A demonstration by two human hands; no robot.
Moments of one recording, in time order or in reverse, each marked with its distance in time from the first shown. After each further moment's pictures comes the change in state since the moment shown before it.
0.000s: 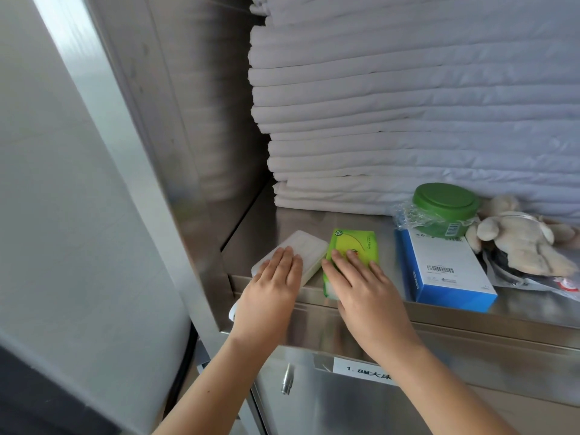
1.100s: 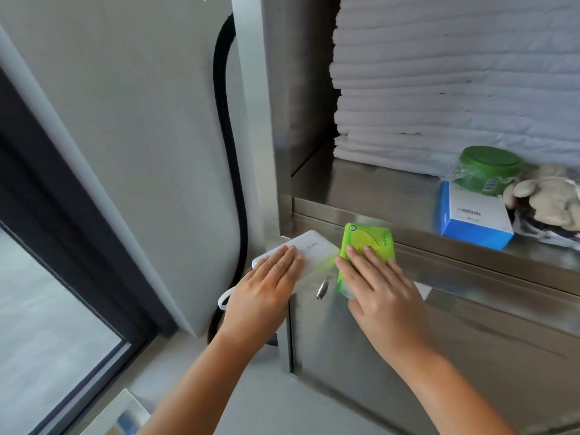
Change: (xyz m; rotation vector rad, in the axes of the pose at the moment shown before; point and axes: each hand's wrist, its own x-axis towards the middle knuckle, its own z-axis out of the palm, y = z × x) left_hand -0.163 0.021 -0.076 -0.033 0.148 -0.104; right_hand -0.102 -0.068 -0.067 0.196 0.164 -0.191
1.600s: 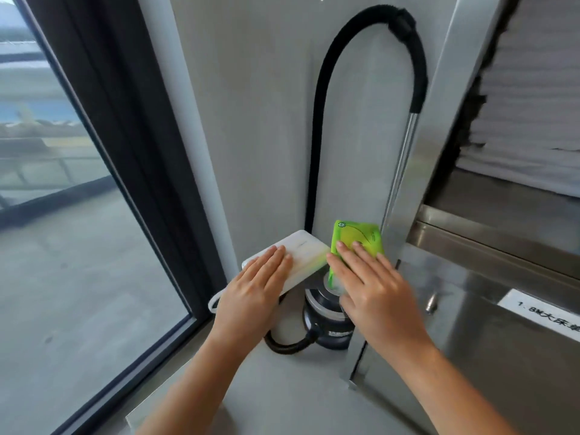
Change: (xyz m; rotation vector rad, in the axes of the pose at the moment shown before) left_hand -0.111 -0.157 -0.104 0.120 -0.037 -0.196; right_hand 0.075 -0.193 0.043 0.189 -0.032 -0.152
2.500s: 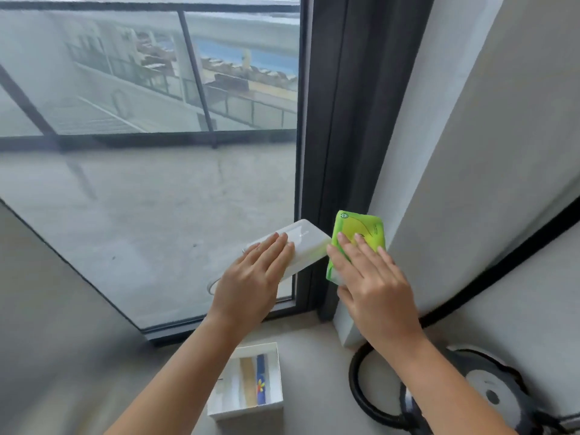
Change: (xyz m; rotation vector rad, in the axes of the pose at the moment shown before) left_hand -0.070 -0.264 -0.017 0.382 -0.064 -0.493; right_hand 0.191 -0.172 0.240 0.448 -0.016 -0.477
